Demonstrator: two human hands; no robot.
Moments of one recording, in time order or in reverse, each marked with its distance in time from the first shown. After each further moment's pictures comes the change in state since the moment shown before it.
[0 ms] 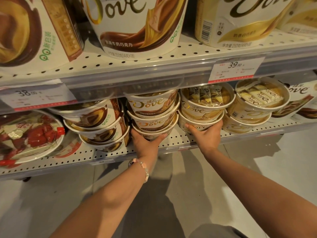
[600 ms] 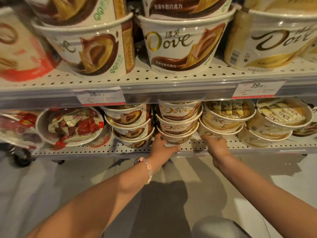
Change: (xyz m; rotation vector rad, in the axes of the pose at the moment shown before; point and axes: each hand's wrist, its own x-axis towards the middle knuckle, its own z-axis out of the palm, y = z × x) left_hand -0.018 0.039 -0.045 0.132 -0.353 -0.209; right_hand -0.038 -0.056 -0.006 0.191 -0.318 0.359
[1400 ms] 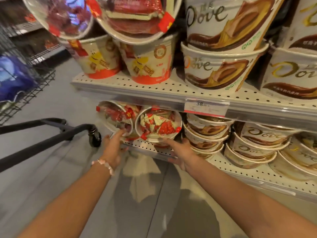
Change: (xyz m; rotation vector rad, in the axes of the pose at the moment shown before) left_hand -0.081 -0.021 -0.302 -0.660 0.697 0.011; right_hand -0.175 -0.049 0.233 0.040 -0.733 0.201
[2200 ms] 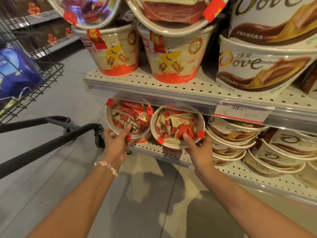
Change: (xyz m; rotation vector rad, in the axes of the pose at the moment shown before) left_hand 0.059 0.004 -0.033 -0.143 -0.025 0.096; right_hand 0.022 0.012 0.023 -0.053 0.280 -0.455
